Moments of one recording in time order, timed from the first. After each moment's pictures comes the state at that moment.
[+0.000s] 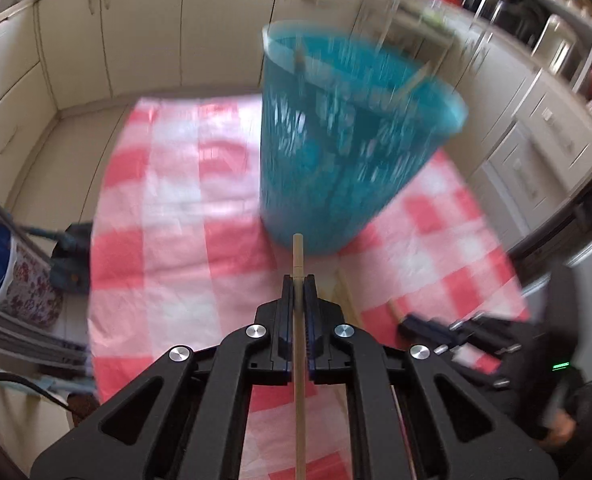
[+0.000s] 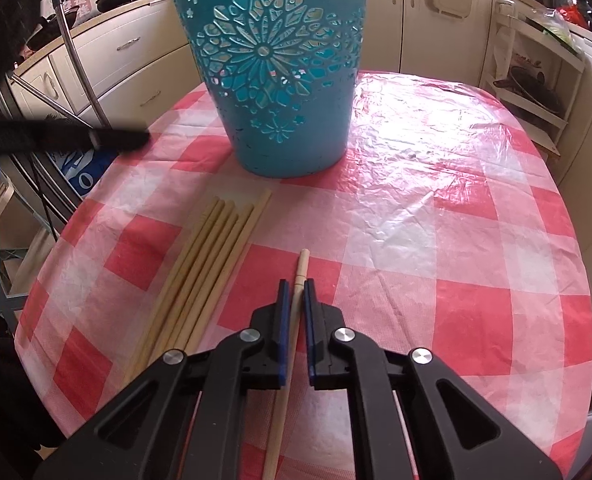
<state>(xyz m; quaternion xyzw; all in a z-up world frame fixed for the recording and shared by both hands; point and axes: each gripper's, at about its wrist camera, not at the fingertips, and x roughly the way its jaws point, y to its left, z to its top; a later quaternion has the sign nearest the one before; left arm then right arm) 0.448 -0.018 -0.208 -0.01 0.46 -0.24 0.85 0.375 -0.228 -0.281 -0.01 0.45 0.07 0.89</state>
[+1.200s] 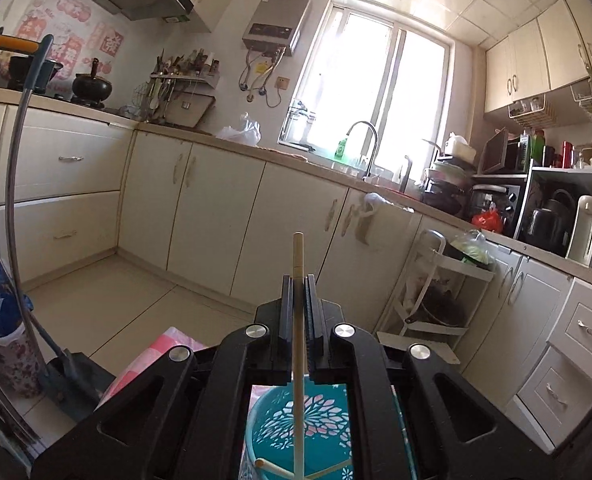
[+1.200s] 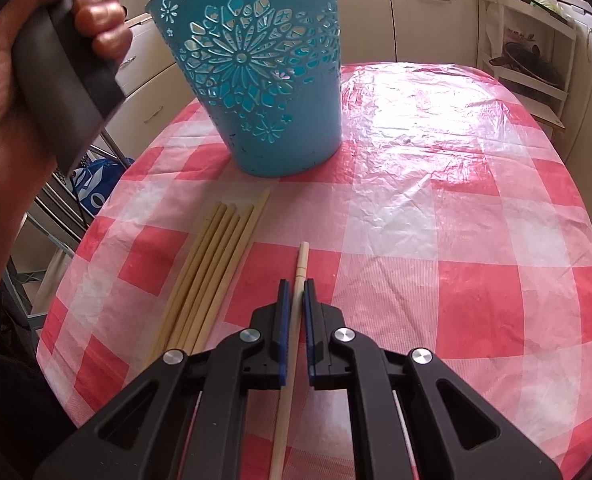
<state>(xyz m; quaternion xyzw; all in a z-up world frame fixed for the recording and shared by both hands) 0.493 -0.064 -0.126 -0.14 0.11 -0.08 0.98 0.370 -0.243 -0.280 0.04 0.45 0.07 0.89</state>
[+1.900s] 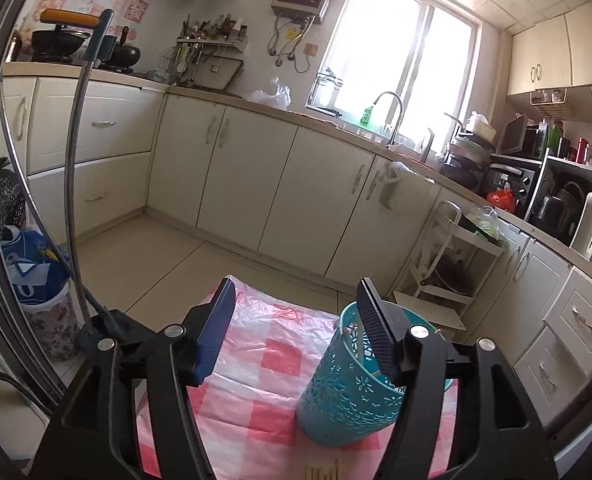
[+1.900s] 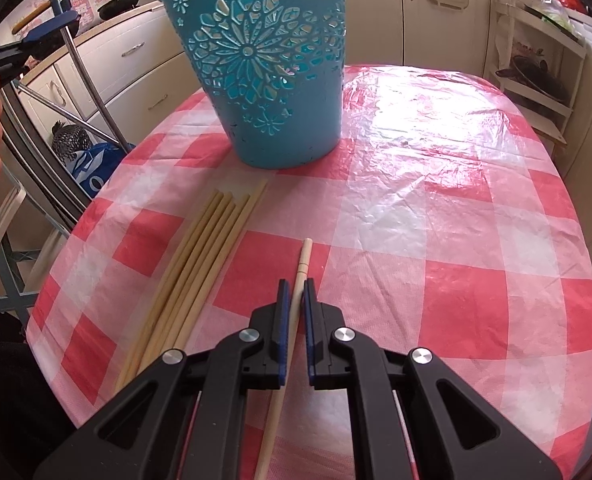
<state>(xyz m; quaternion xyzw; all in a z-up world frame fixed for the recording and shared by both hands) 0.425 0.021 -0.131 -0.16 0.19 -0.06 0.97 0.364 -0.243 -0.280 0.00 0.46 0.08 0.89</state>
